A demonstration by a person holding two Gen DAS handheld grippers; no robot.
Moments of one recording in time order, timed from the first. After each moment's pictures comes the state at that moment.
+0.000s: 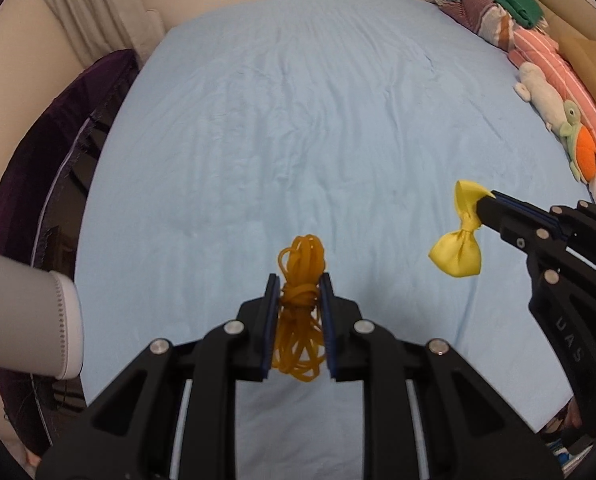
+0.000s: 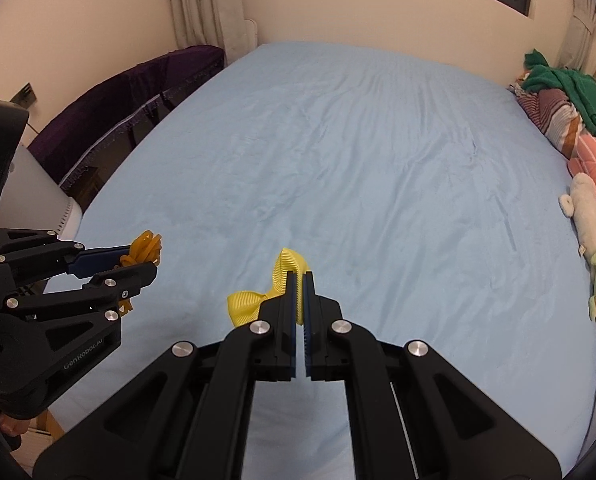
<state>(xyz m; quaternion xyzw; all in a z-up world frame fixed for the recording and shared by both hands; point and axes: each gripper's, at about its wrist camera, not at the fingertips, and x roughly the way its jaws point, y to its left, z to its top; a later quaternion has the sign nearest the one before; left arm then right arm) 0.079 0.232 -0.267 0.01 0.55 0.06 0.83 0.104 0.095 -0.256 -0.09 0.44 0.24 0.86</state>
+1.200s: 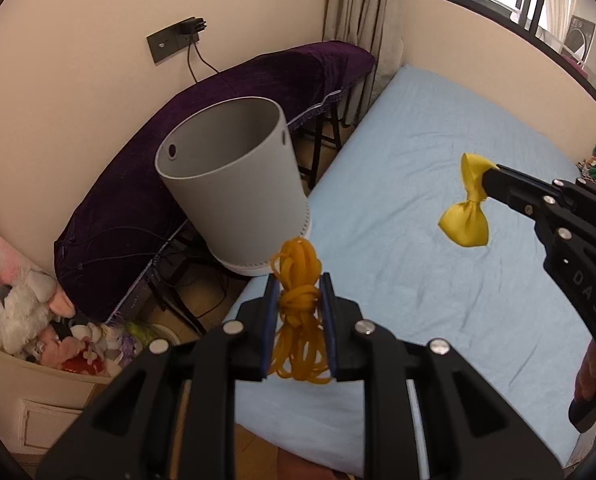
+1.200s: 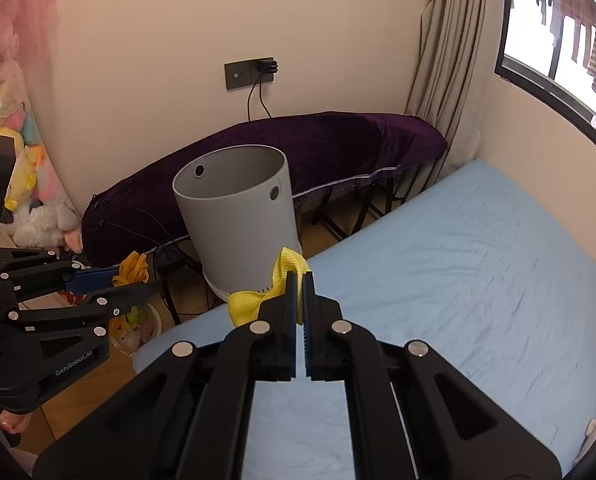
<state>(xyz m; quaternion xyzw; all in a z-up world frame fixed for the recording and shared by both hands) -0.190 0.522 -0.119 -0.17 0.46 0.32 0.81 -0.095 0.434 -0.091 -0.23 0.31 0.51 0.77</state>
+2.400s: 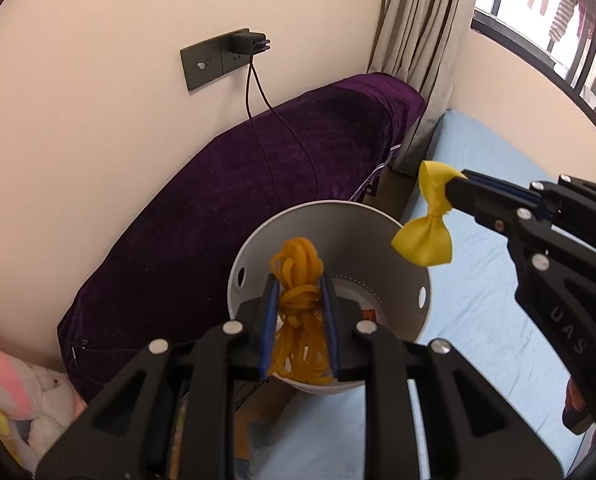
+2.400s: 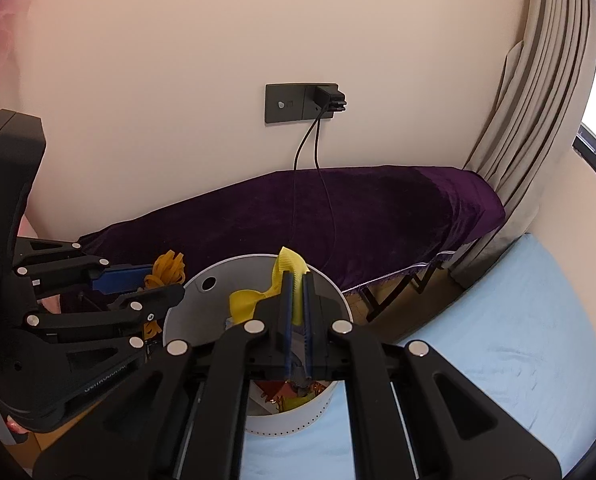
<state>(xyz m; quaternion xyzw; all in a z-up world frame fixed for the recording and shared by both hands) -0.147 0.767 -0.105 -0.20 0.42 0.33 0.82 -0.056 0.712 -0.077 -0.28 0.28 0.56 0.73</state>
